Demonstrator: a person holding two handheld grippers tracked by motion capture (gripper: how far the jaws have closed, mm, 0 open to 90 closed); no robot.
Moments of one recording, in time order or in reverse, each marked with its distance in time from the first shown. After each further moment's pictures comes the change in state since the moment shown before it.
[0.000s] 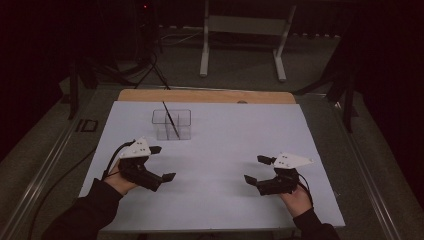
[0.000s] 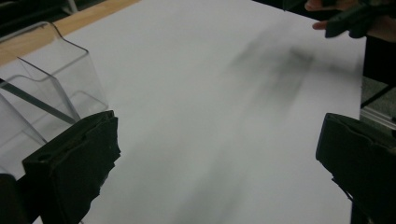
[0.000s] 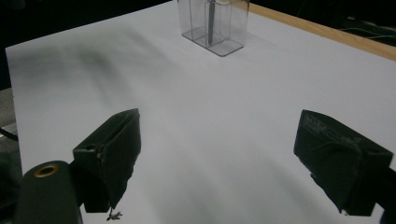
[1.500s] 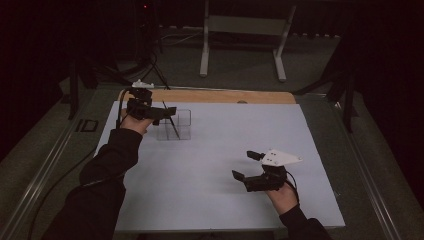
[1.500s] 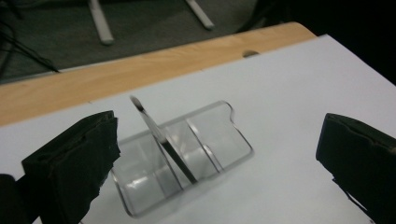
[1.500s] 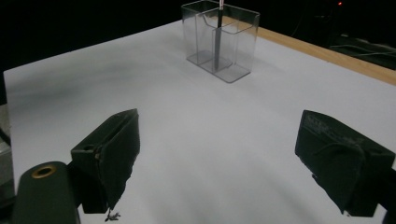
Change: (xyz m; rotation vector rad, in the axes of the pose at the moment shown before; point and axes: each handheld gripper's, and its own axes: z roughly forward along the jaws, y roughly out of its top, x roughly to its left) left arm 0.107 0.091 0.029 0.006 0.361 -0.371; right arm 0.019 0.020 0.023 -0.061 -0.020 0.000
